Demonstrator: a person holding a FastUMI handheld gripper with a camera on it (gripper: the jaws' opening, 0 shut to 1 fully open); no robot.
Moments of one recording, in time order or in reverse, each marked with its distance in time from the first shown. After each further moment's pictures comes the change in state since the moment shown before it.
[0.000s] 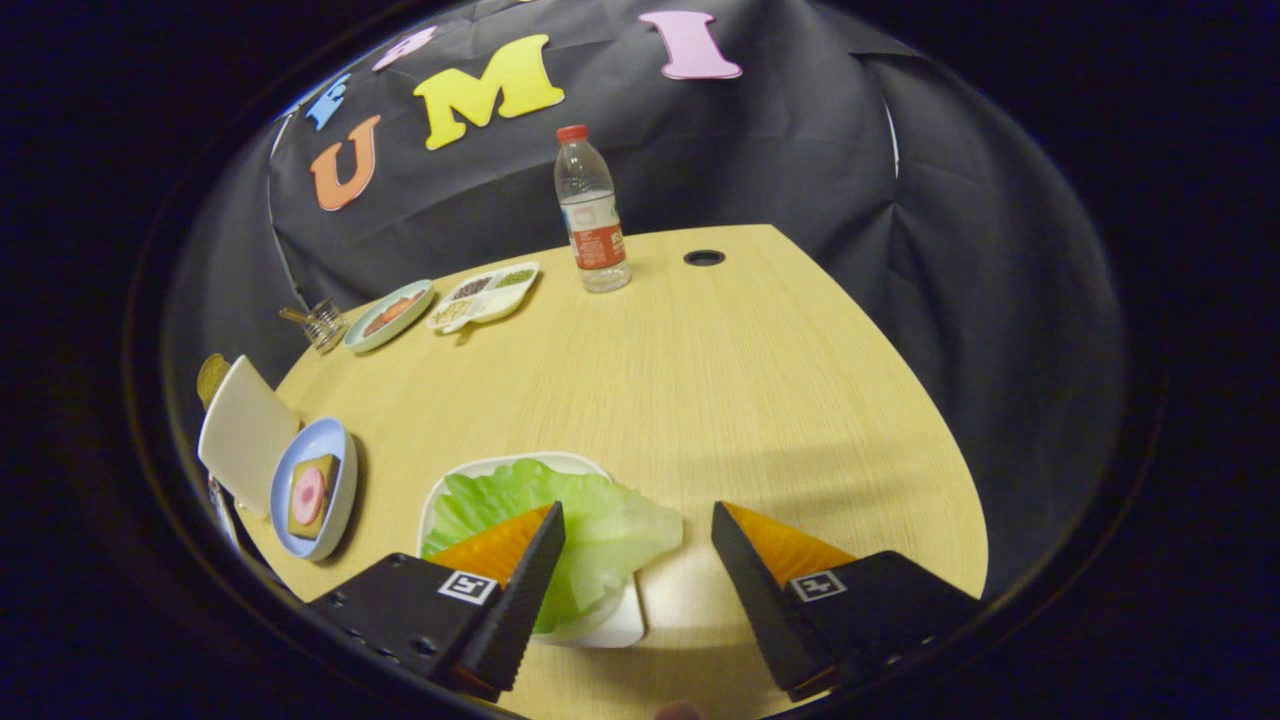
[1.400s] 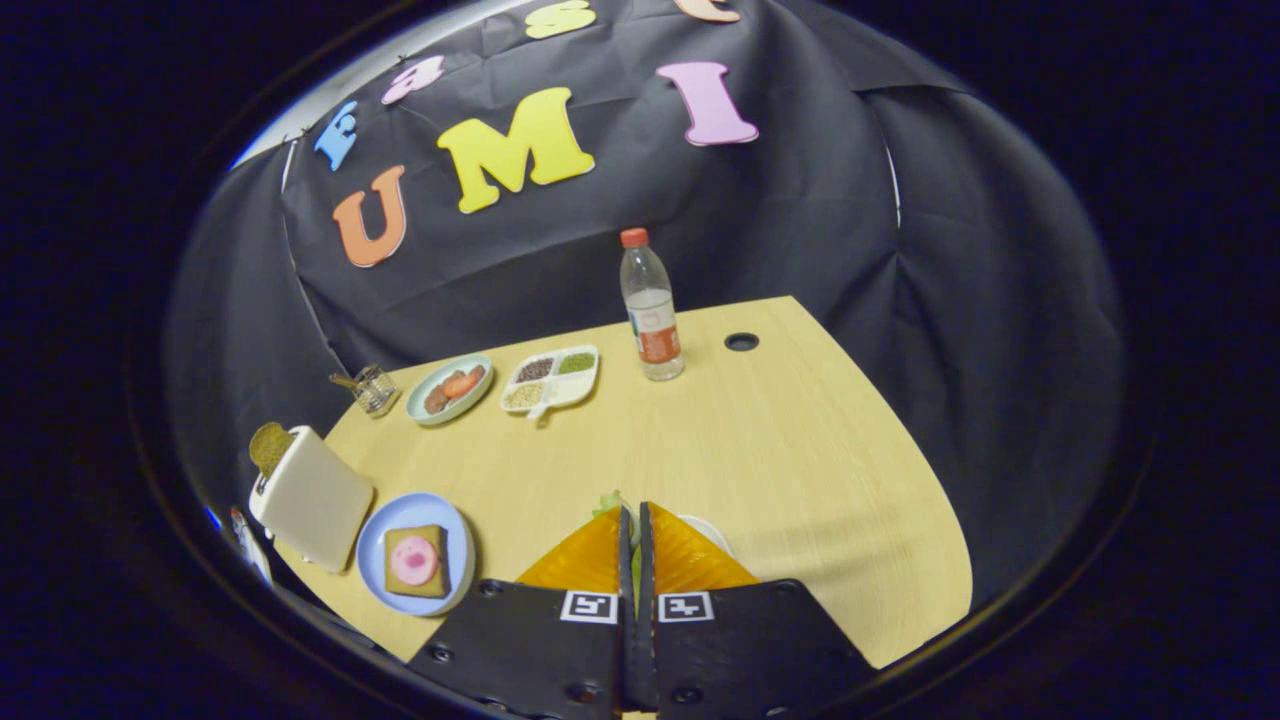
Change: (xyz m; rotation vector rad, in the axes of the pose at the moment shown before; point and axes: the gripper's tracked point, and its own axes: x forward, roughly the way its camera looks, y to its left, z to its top) arm -0.094 0.084 0.070 0.029 -0.178 0.039
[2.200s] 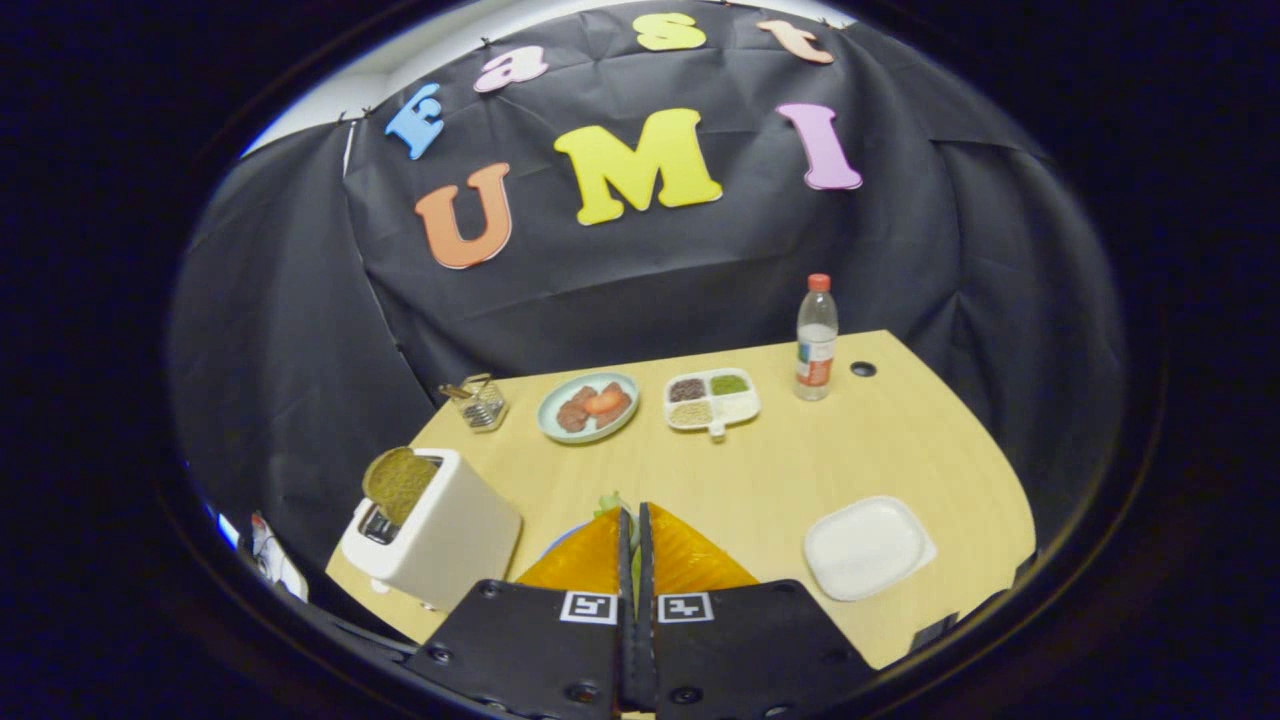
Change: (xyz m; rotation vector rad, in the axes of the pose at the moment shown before) arm -0.038 0.248 -0.015 -0.026 -0.031 0.092
